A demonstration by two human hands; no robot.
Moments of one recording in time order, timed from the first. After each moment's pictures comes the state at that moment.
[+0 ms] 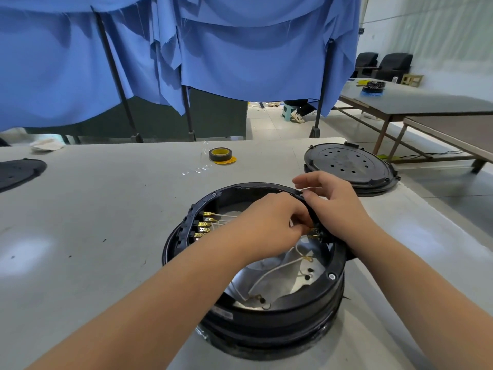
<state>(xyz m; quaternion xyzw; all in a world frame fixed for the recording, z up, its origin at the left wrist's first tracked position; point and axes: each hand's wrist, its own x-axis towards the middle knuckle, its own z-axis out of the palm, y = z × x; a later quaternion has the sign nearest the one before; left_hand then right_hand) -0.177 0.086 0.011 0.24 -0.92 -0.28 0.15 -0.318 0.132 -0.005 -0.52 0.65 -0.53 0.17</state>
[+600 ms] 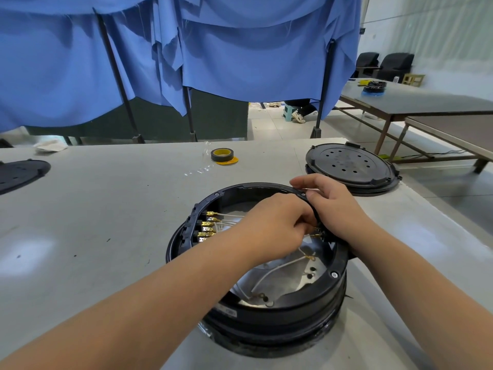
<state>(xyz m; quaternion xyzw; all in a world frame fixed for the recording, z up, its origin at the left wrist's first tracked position) -0.183 0.086 0.005 0.21 -0.94 -0.22 0.17 -0.317 0.130 -0.007 -0.53 0.63 -0.52 0.23</state>
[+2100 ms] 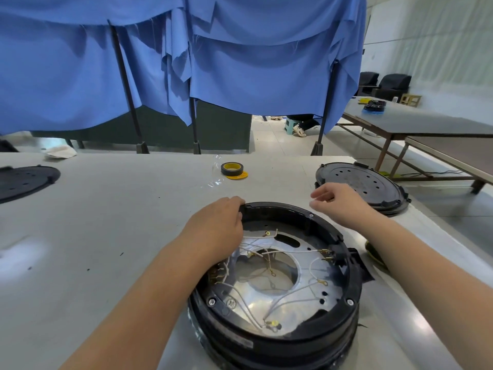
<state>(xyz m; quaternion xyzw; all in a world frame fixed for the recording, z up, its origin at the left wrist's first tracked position) -0.106 0.031 0.009 0.45 -0.87 -0.12 0.15 -0.354 0.079 0.005 -0.52 0.78 -0.31 0.15</state>
